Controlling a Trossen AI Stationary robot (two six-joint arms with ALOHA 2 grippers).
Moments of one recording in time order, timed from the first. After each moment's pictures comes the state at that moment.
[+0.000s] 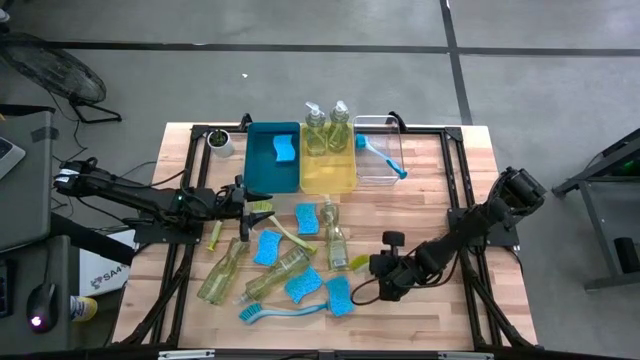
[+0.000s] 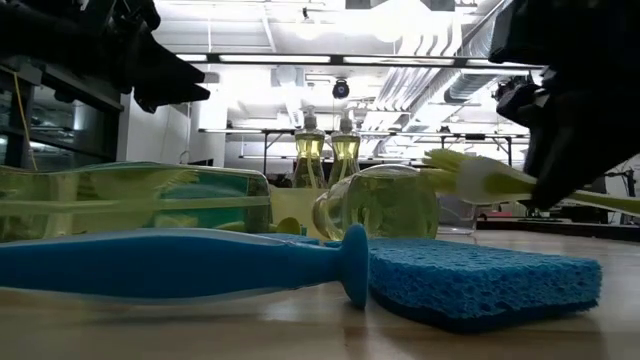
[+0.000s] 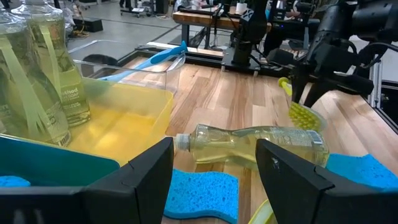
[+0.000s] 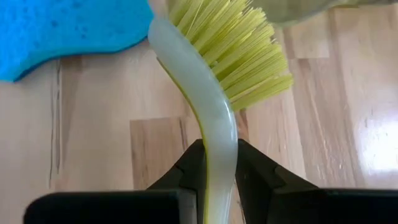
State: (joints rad) left arm -0.18 0.71 0.26 0.28 -0.37 -0.15; right arm 0.60 1.63 0.91 -0.50 0.43 0.61
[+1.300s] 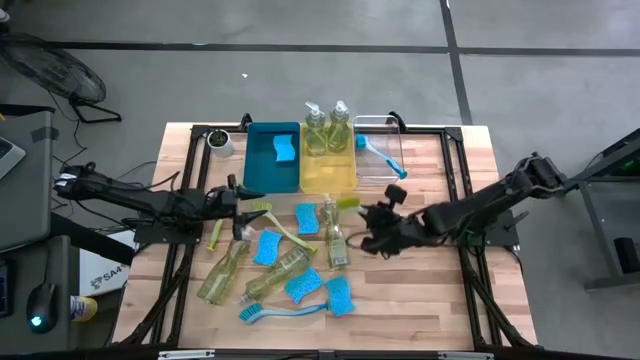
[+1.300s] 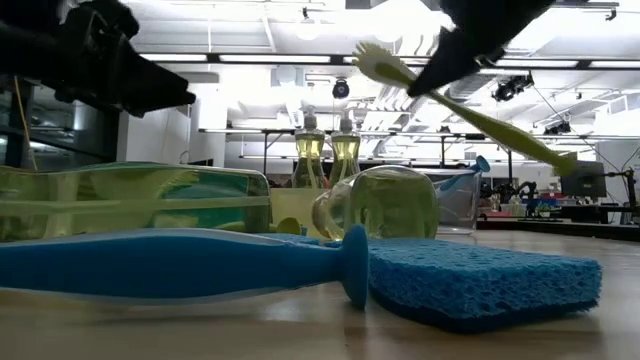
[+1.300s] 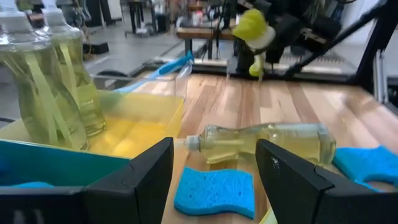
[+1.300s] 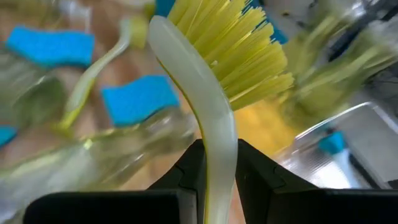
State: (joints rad) left arm -0.18 0.53 0.14 0.32 -0.38 -0.06; right arm 0.36 1.39 0.93 -0.40 0.80 0.38
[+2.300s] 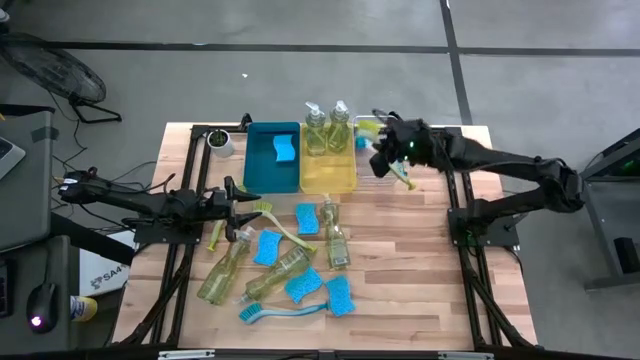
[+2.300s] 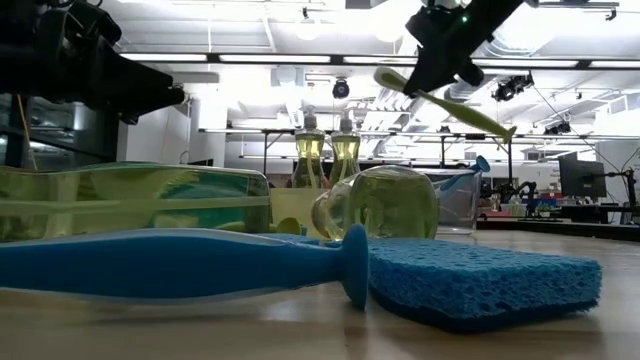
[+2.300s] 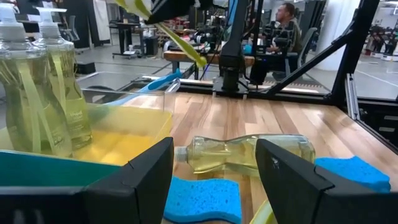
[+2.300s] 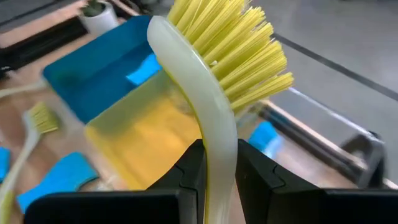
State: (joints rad) left arm -0.18 0.38 0.02 0.36 -0.32 -0.06; right arm -0.36 1.18 1.03 -0.47 0.29 0.31
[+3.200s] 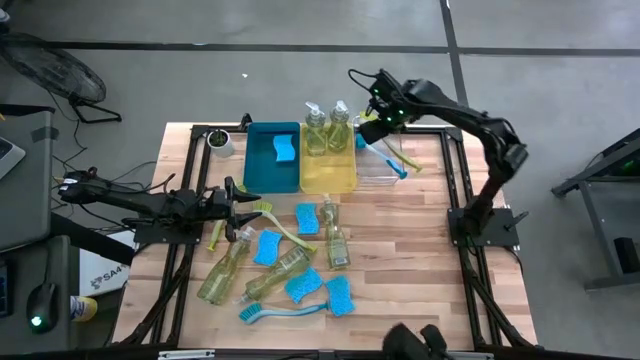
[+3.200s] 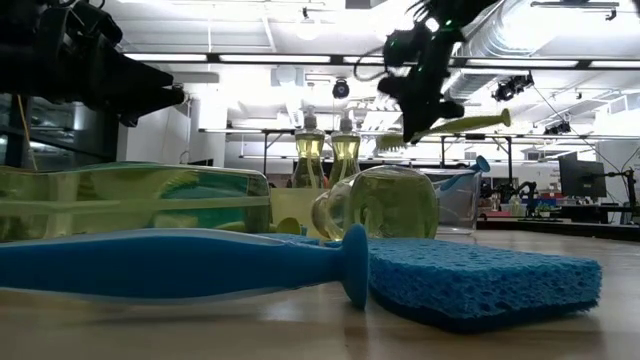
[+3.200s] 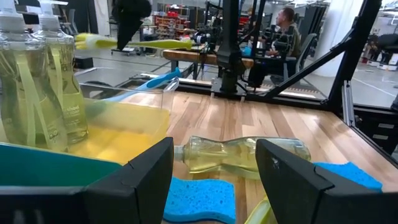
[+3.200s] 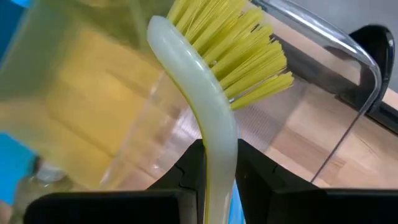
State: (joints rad) left arm -0.18 0.38 0.02 0.36 -0.32 -0.11; right arm -0.73 1.73 1.60 -1.07 -0.05 0.30
